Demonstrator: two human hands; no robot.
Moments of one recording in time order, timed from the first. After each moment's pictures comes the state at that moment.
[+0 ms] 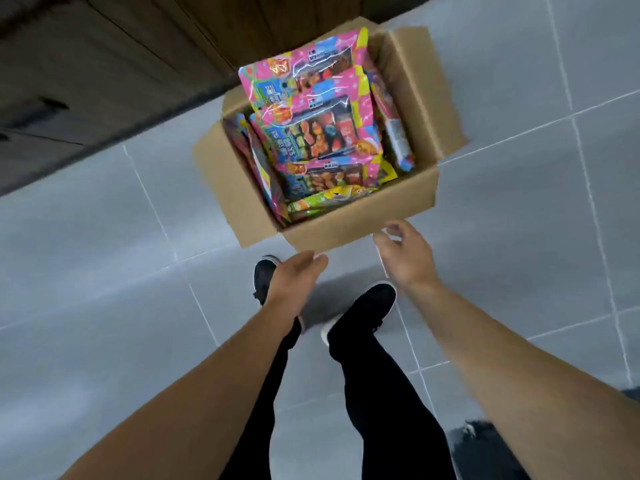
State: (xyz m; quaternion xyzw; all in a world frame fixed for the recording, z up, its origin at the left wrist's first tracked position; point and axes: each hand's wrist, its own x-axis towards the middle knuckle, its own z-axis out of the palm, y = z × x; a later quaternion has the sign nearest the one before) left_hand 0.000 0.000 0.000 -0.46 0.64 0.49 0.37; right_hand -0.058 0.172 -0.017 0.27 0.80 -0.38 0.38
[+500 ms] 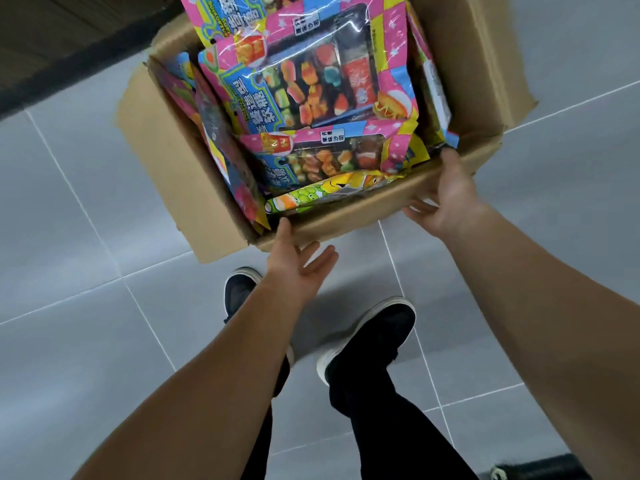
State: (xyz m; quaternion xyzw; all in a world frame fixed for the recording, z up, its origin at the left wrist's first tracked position) left_hand -0.030 -0.001 -0.209 -0.71 0.18 0.65 0.18; right_hand -0.141 0.185 -0.215 0.59 0.51 -0.56 0.28
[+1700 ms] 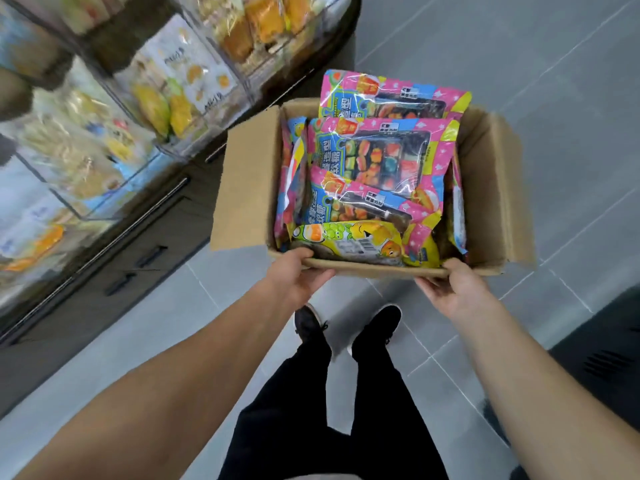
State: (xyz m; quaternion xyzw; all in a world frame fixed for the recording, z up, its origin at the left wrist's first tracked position) left_hand -0.043 0.040 0.339 -0.54 0.43 0.64 0.33; right_hand 0.023 0.274 0.315 0.67 0.28 -0.69 0.07
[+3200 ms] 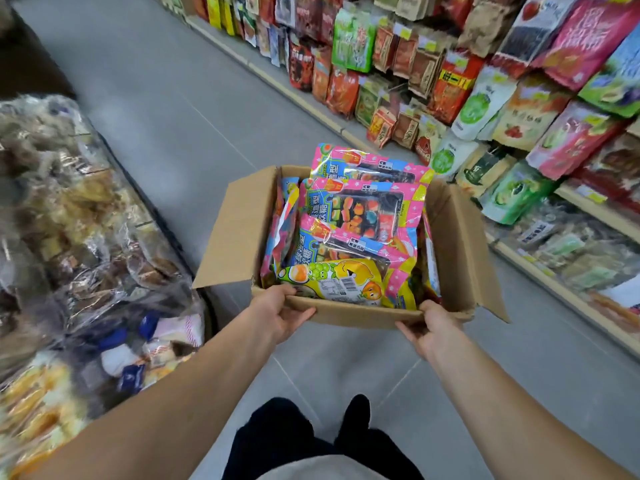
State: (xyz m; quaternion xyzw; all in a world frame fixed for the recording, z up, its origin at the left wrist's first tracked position) left_hand -0.739 0.541 0.466 -0.44 0.43 0.71 0.33; right_hand -0.659 0.773 0.445 0.61 0.34 -0.72 -0.03
